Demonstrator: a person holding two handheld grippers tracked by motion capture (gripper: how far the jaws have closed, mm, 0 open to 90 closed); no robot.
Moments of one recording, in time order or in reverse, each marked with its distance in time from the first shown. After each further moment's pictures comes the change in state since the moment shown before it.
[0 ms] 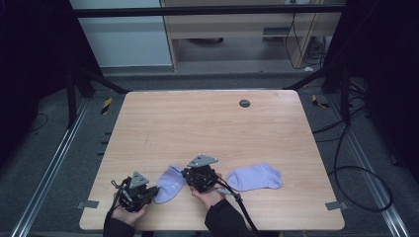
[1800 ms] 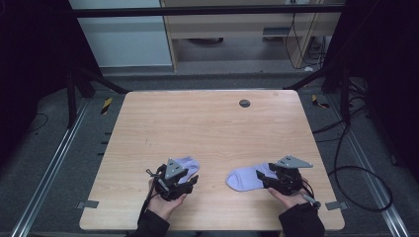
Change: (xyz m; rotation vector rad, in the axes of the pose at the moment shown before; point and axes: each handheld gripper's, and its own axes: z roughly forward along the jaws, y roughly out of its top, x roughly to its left) left arm -0.085 0.076 0.027 -0.176 -0.066 0.058; right arm -0.136 -0.075 -0.165 -0.001 -0.249 0.126
